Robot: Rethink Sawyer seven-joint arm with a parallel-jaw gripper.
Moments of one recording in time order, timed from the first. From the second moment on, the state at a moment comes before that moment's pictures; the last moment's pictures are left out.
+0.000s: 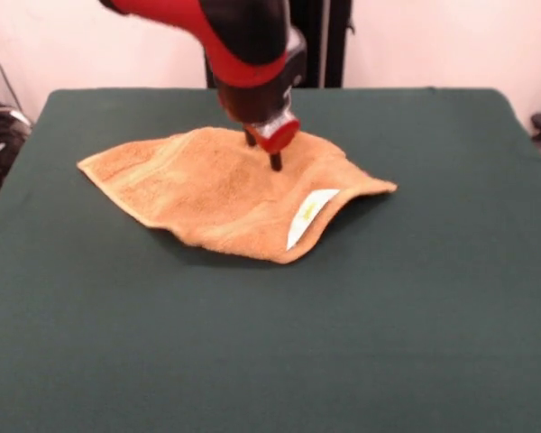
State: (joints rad) arm -0.24 -0.36 -0.12 1.62 0.10 0.71 2.27
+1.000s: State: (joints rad) arm -0.15 -0.41 -0.33 1.70 0.07 0.73 2.27
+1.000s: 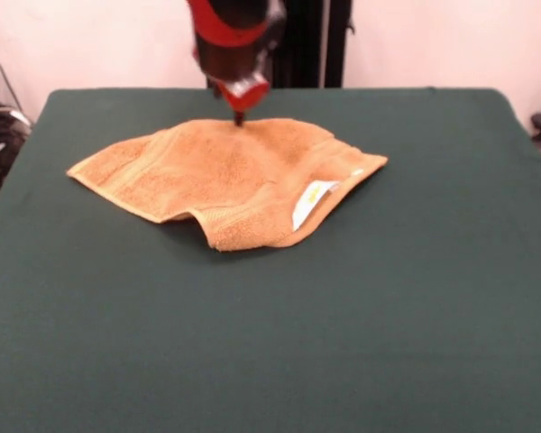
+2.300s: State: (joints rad) arm -0.09 -0.61 -0.39 1.65 0.00 0.74 2.27
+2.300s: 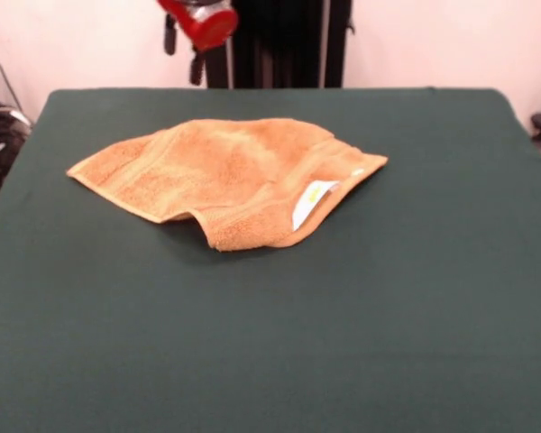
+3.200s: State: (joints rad) arm -0.04 -0.60 -0.40 1.22 0.03 1.02 2.27
